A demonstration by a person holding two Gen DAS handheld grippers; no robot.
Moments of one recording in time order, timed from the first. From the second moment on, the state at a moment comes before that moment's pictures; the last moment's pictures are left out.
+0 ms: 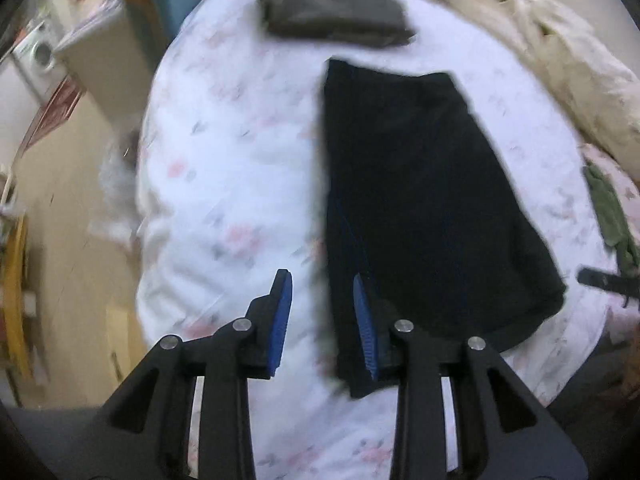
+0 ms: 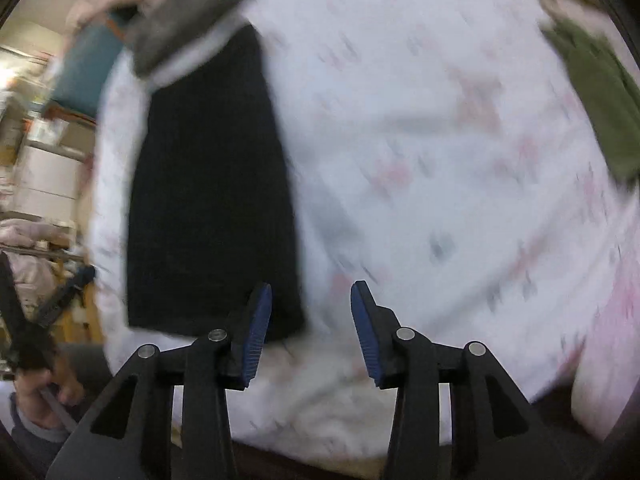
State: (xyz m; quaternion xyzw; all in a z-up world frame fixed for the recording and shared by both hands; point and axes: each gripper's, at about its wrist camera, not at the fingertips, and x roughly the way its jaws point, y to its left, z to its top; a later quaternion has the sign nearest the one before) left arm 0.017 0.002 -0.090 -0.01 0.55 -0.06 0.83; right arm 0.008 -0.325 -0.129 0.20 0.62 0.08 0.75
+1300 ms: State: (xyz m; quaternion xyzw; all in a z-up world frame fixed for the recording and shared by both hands) left arm 0.010 -0.028 -0.144 0.02 0.65 -0.12 0.75; right arm -0.001 -0.280 -0.163 0.14 0.69 0.16 0.69
